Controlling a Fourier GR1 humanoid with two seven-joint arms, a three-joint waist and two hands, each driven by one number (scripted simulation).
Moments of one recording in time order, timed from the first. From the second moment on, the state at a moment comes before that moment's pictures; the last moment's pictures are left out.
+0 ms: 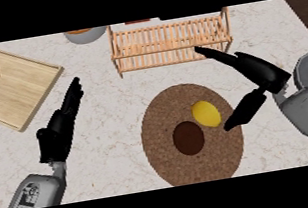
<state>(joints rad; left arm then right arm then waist) -0.19 0.30 -0.26 -1.43 0.11 0.20 0.00 -0.49 -0.48 0.37 -1.36 -0.01 0.27 -0.01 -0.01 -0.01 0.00</state>
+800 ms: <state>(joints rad) -0.18 0.26 -0.23 -1.44 0.06 0.17 0.01 -0.45 -0.48 0.48 -1.78 0.20 0.45 0.46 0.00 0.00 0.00</state>
